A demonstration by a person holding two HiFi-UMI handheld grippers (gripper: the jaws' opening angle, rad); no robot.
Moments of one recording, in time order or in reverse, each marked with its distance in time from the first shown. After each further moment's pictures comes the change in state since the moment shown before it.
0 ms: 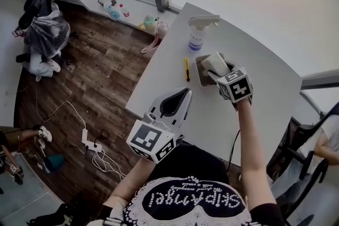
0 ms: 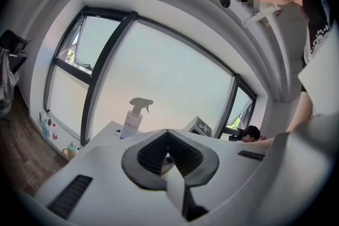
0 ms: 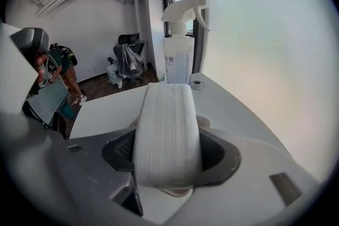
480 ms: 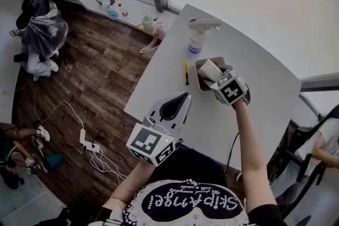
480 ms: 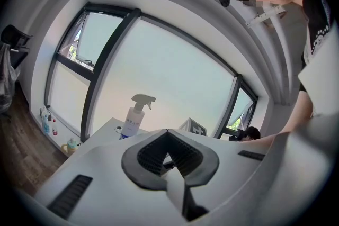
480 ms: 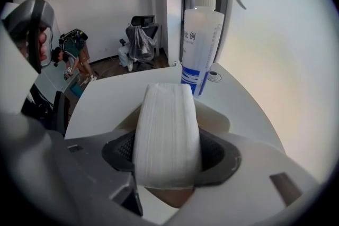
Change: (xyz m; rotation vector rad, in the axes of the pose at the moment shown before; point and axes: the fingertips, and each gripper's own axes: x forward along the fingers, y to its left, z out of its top) left arm 0.010 0.009 -0.009 -0.029 0.019 0.004; right arm 0.027 0.017 -0.019 -0.145 0.149 0.086
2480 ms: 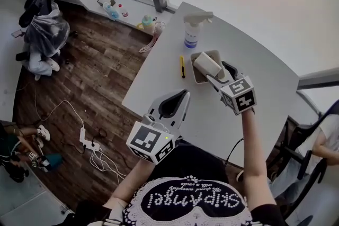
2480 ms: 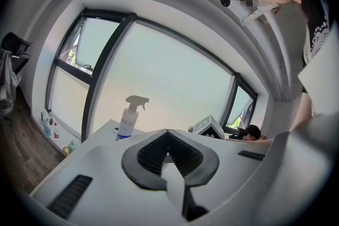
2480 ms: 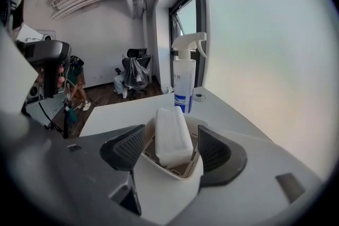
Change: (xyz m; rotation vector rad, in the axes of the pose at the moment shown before) left arm -0.013 -0.029 -0.004 0.033 -0.022 0.013; right arm -0.073 -0.001 0.008 0.095 -0.321 -0.074
